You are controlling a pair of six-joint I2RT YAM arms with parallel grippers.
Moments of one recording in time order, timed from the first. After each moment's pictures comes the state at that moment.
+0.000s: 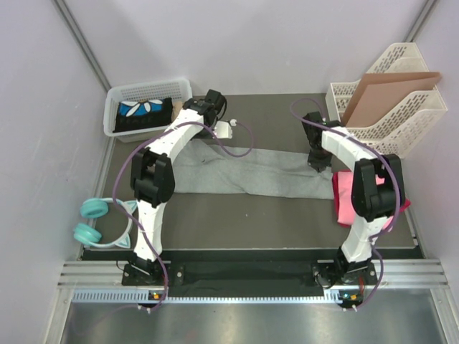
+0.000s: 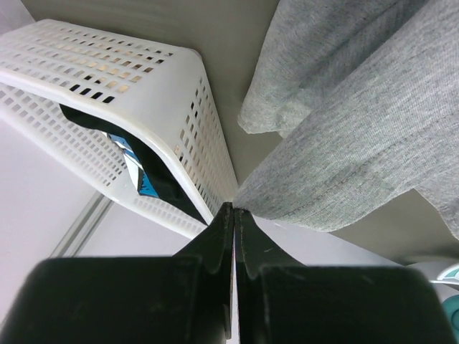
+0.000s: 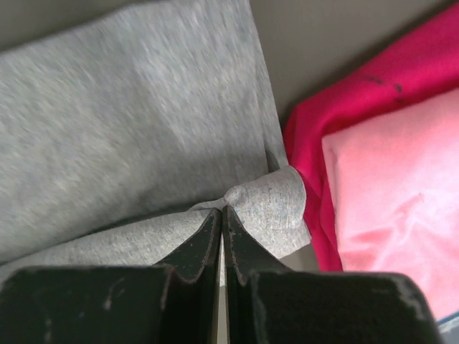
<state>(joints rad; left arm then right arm) -0.42 2.16 2.00 -1.07 -0.44 1.13 0.24 1.82 1.36 -0.90 0.40 0.57</state>
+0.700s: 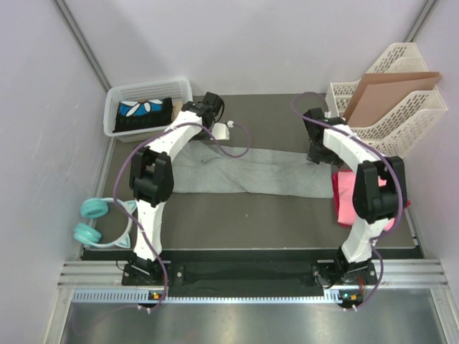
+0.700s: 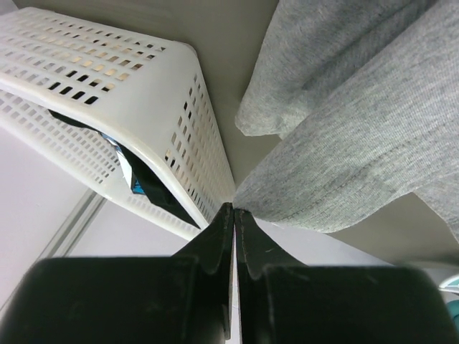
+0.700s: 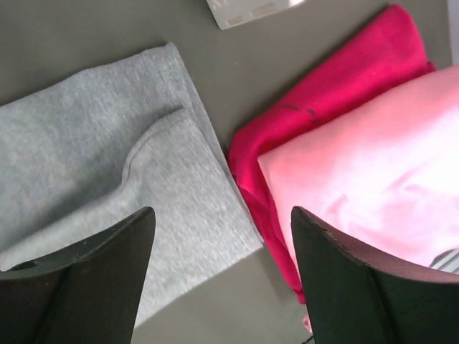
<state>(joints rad) -0.40 2.16 1.95 -1.01 -0.46 1.13 0.24 1.83 1.42 -0.94 0.58 0.58</state>
